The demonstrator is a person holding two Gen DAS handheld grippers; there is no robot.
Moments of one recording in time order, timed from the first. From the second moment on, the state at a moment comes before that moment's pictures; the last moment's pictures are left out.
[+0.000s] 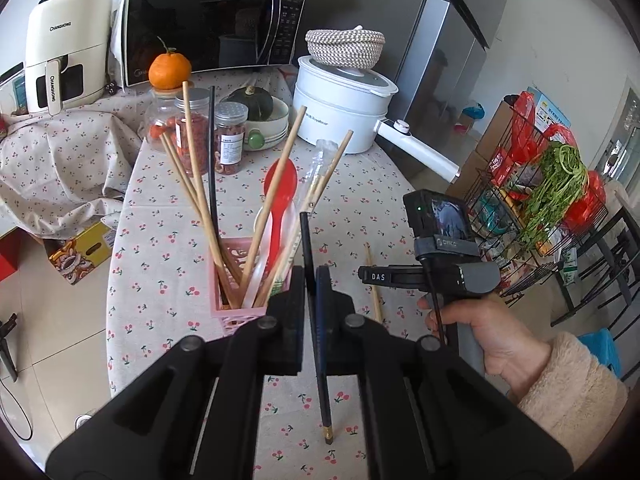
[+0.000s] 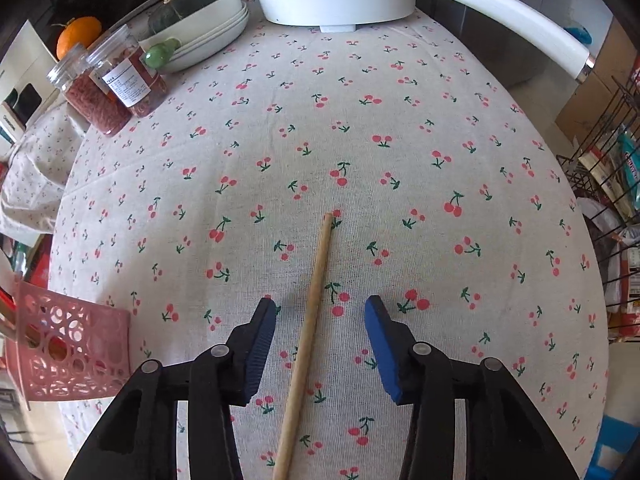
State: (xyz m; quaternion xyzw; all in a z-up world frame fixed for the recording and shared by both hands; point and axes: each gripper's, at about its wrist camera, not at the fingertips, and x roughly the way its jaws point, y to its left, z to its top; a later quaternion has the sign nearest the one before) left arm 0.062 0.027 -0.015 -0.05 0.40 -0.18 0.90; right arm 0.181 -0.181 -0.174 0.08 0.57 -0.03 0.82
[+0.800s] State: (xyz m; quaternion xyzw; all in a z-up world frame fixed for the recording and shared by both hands) left arm 0.042 0.049 0.015 -0.06 0.35 -0.18 0.92; right arm 0.096 -0.182 -0.073 0.15 0.42 0.07 0.89
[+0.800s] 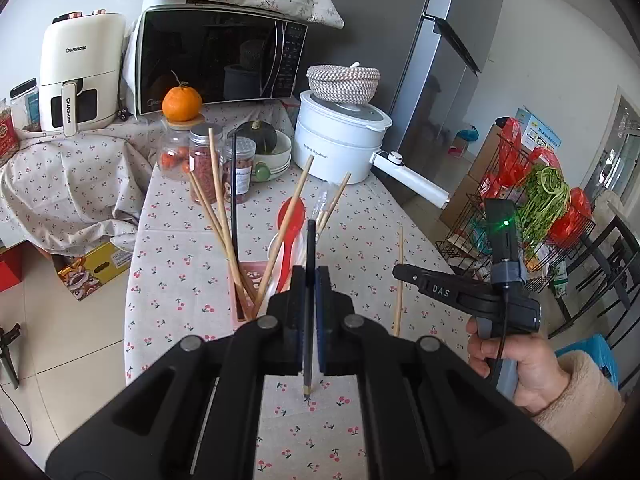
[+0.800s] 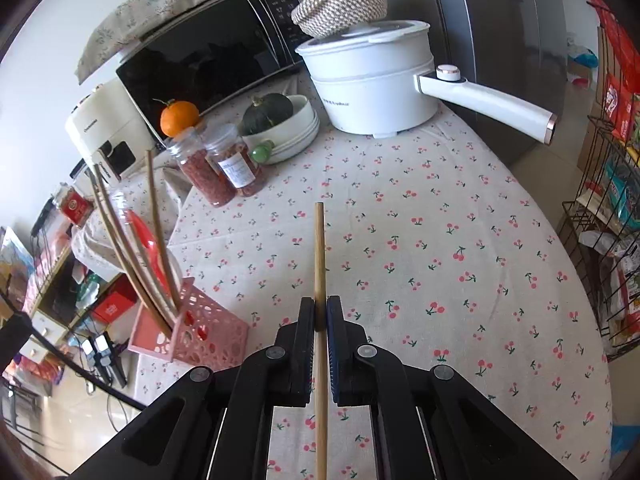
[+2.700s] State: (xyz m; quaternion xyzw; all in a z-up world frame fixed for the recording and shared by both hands) left arm 0.079 0.084 0.000 -0.08 0.32 -0.09 0.94; right arm 0.037 -0.150 0.043 0.17 0.21 0.17 0.95
